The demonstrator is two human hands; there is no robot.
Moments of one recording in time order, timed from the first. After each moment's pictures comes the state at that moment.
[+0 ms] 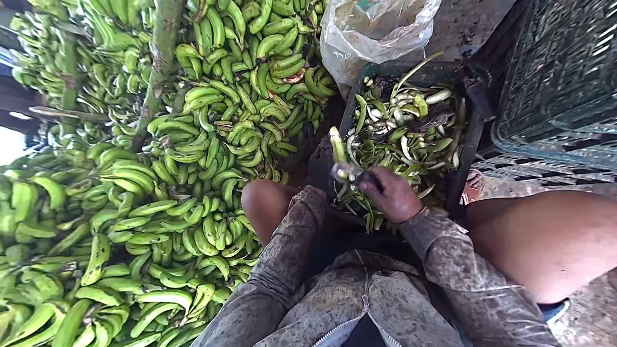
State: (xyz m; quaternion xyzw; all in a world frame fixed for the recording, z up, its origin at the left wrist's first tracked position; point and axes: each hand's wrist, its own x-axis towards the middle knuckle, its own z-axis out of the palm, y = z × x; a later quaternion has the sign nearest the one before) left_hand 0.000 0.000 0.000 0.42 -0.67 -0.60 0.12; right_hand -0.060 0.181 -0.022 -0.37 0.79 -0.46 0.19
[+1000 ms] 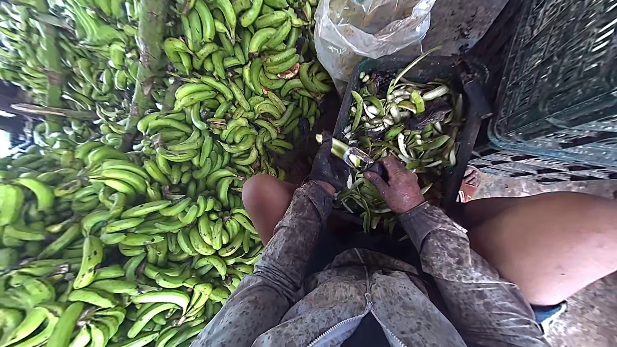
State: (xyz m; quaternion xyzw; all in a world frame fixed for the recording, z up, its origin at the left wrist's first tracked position) left_hand -0.029 0.006 -0.032 0.35 -0.25 -0.89 0.15; right_hand -0.074 0.185 -0.038 -0.30 0.84 -0.41 0.20
